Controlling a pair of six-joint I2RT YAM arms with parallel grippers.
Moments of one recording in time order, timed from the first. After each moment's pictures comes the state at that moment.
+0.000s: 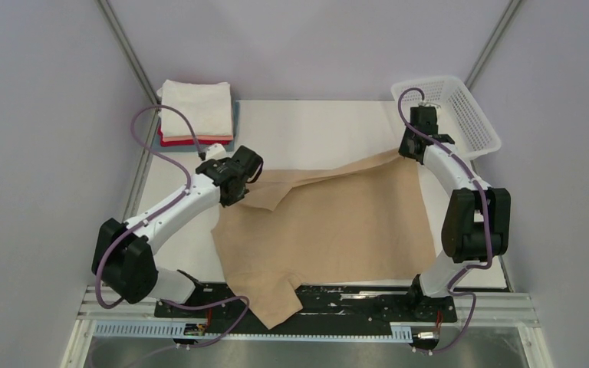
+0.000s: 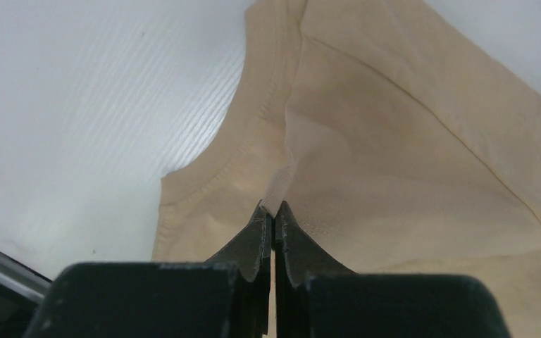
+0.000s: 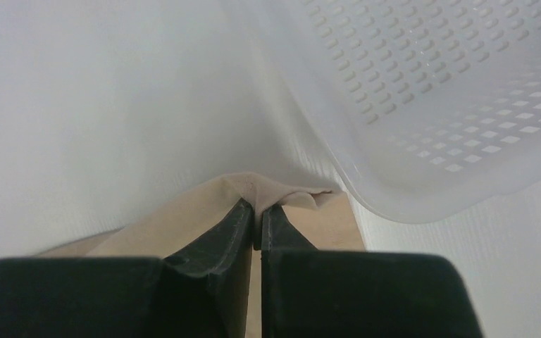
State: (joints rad) left arm -0.57 1.43 1.13 -0.95 -0.62 -1.07; right arm 0.03 1.68 1.27 -0.38 0.23 0.28
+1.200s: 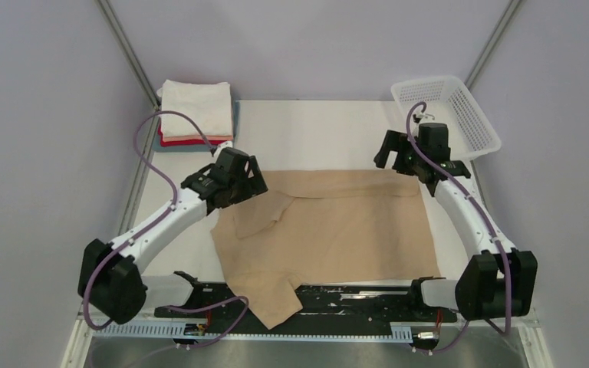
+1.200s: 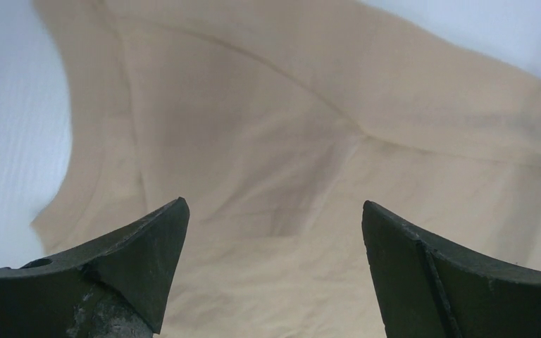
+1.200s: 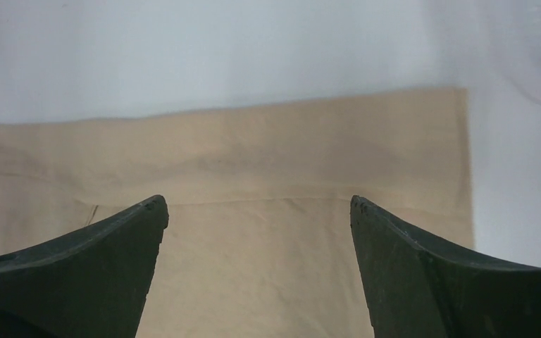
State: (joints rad) left arm -0.55 1.18 0.93 -0.65 -0.27 -0.82; right arm 0.08 1.26 1.05 -0.47 -0.04 0.30
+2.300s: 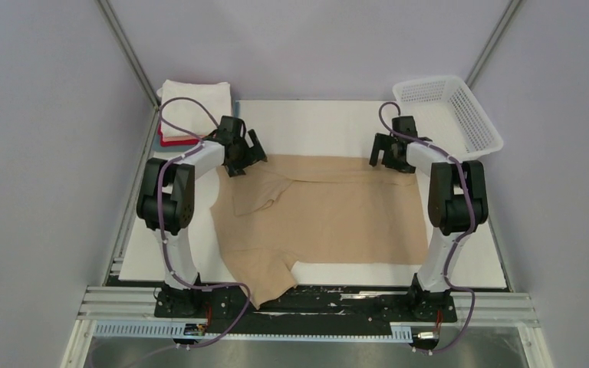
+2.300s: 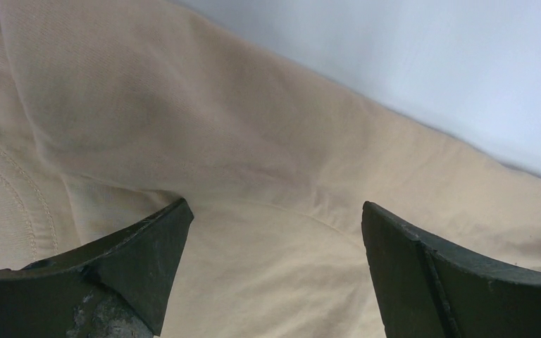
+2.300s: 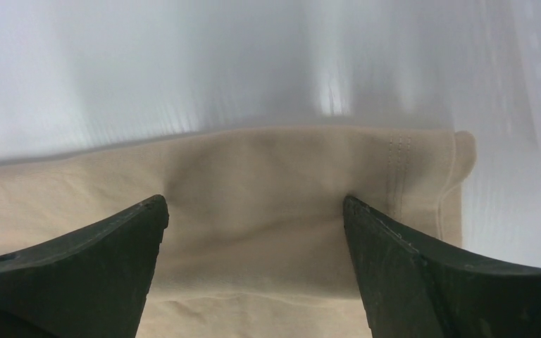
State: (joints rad) left arm -0.23 1.92 1.28 -0.31 0.07 -0.69; right arm 0.05 1.93 1.27 -0.35 0.09 0.27
